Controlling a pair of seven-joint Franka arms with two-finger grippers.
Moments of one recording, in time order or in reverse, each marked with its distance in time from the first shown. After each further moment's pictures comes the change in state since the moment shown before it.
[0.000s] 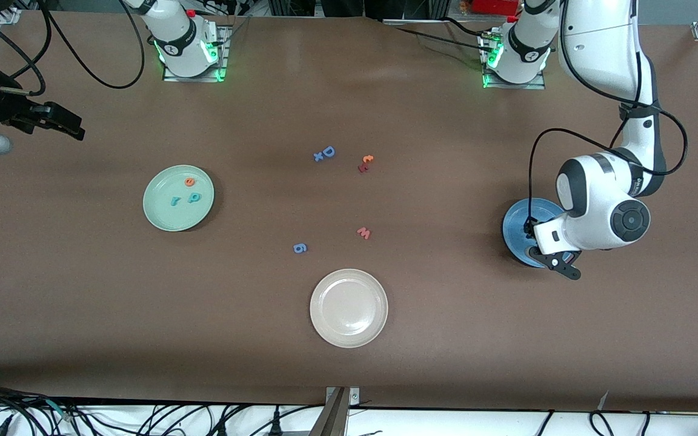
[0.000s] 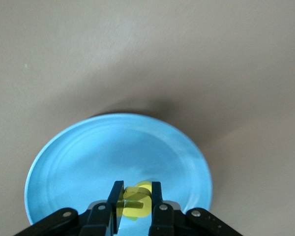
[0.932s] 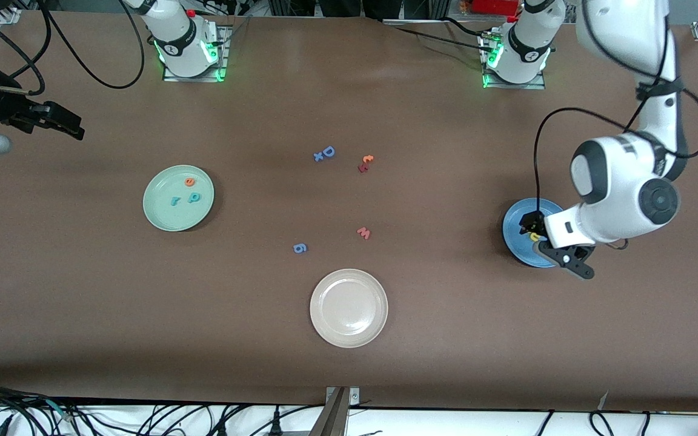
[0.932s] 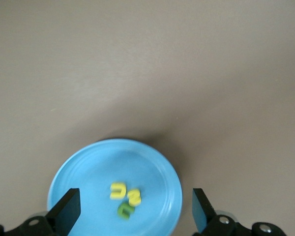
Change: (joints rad) left arm -0.015 -0.212 -0.011 0.030 0.092 -0.052 -0.097; right arm 0.000 0.000 0.000 0.002 0.000 -0.002 0.000
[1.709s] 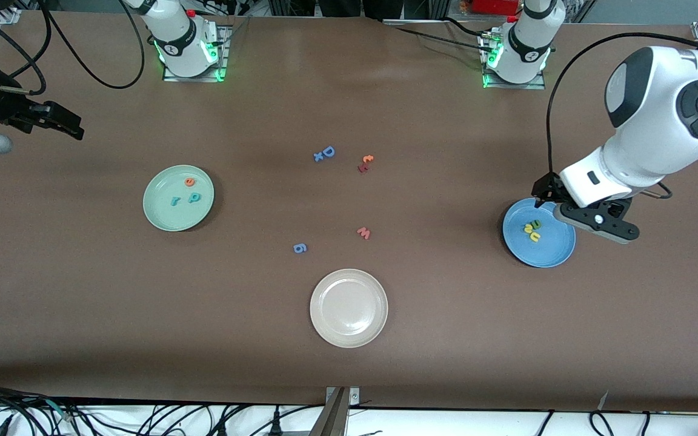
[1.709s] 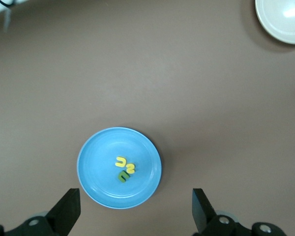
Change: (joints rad) left arm 0.473 -0.278 -0.630 0.060 0.375 -0.111 -0.434; right arm 0.000 0.000 0.004 0.002 -0.010 0.000 0.000
